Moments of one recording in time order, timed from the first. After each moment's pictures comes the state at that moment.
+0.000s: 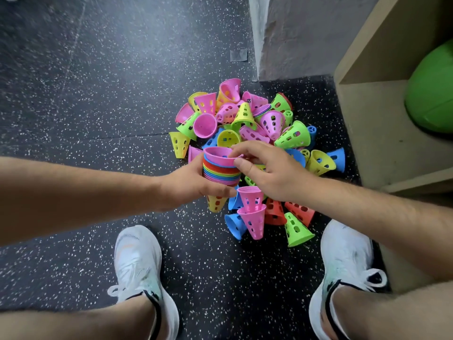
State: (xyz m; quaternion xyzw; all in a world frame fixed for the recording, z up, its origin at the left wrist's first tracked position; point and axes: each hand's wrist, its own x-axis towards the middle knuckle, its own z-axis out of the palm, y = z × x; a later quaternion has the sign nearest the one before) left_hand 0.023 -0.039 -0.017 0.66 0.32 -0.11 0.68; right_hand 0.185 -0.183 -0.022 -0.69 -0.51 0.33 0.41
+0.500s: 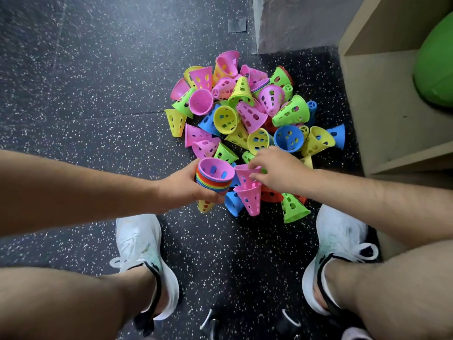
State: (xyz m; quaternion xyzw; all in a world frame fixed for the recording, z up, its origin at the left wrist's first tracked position) left_hand -0.011 -0.067 -0.042 0.64 0.37 -0.17 0.65; right_hand 0.196 -0.211 -0.084 -0.77 -0.56 0.31 0.07
